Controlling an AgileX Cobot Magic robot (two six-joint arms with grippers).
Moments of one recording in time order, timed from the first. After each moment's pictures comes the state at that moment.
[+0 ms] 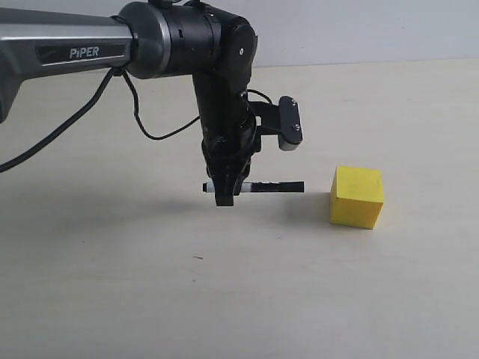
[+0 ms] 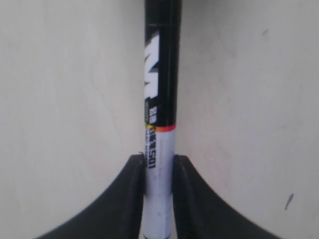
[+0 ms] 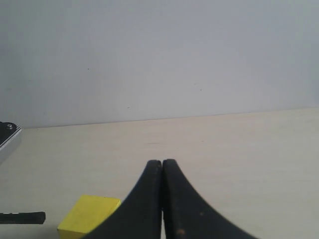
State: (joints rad) left arm -0.75 2.26 -1.80 -0.03 1.12 0.91; right arm -0.08 0.01 0.00 0.03 0.16 0.03
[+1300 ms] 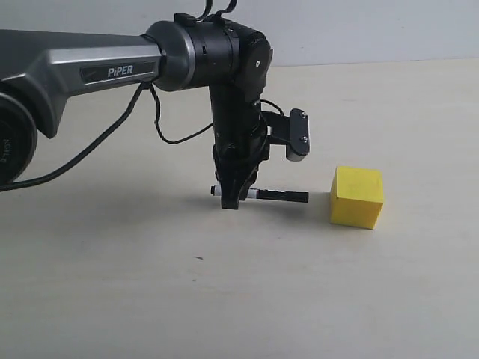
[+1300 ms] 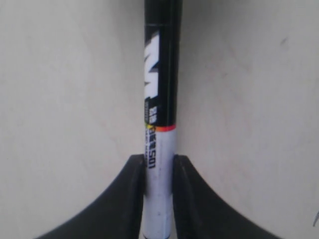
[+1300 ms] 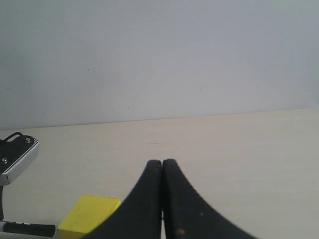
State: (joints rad) left arm -0.75 2.36 -1.91 -0.02 1.16 0.98; right arm -0.08 0.01 0.00 0.03 0.16 0.03
